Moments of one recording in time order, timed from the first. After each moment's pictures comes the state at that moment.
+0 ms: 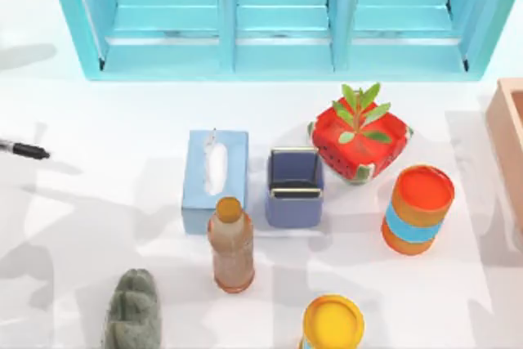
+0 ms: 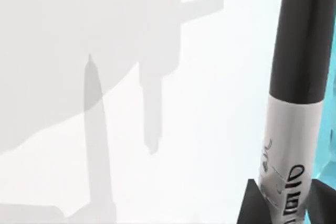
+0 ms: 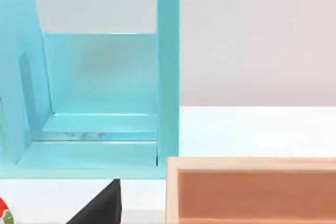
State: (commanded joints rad) left arm 0.24 1.35 0.67 -0.18 0.35 -1.19; right arm 0.00 0.00 0.00 0.00 0.00 0.00
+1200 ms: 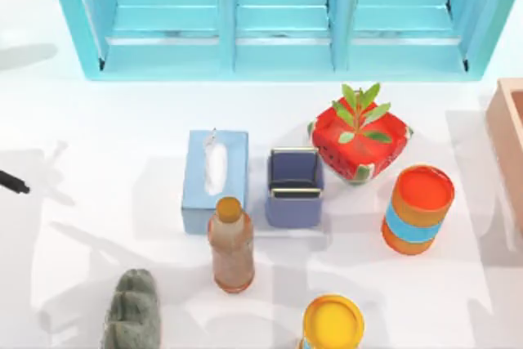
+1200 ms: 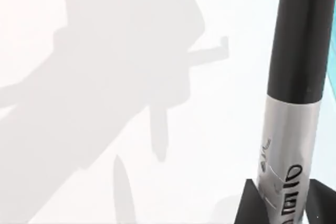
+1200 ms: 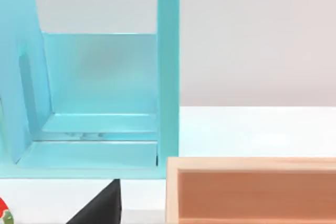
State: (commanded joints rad) left arm 0.16 1.08 0.69 -0.49 0.18 -0.99; right arm 0.00 0.00 0.00 0.00 0.00 0.00
